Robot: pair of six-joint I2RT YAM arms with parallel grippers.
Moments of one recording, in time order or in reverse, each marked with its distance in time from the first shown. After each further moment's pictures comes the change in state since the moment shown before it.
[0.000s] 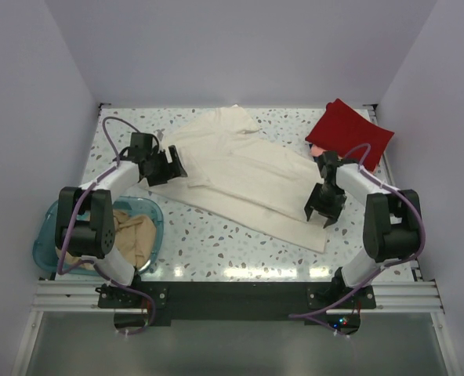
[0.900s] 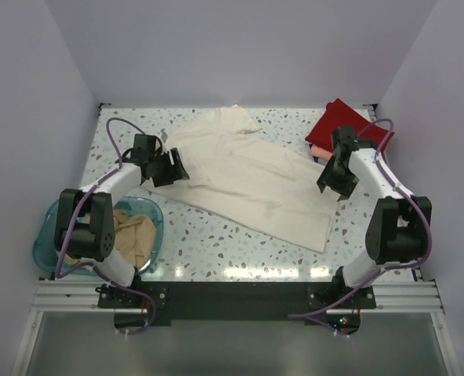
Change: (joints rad) left arm -0.022 -0.032 -0.031 0.006 0.021 -0.003; right arm -0.074 -0.014 0.264 -0.054 0.157 -0.010
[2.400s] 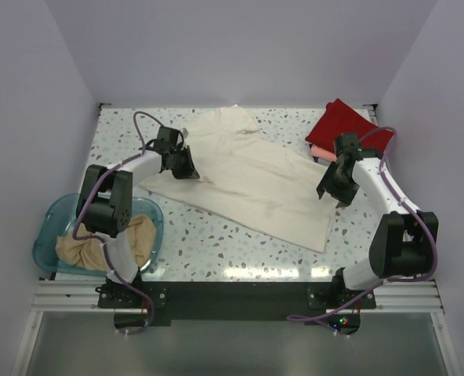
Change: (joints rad) left arm -0.115 0.253 0.193 -0.003 0.011 -0.061; right arm 0.000 -0.125 -0.090 -0.013 -0.073 -0.011
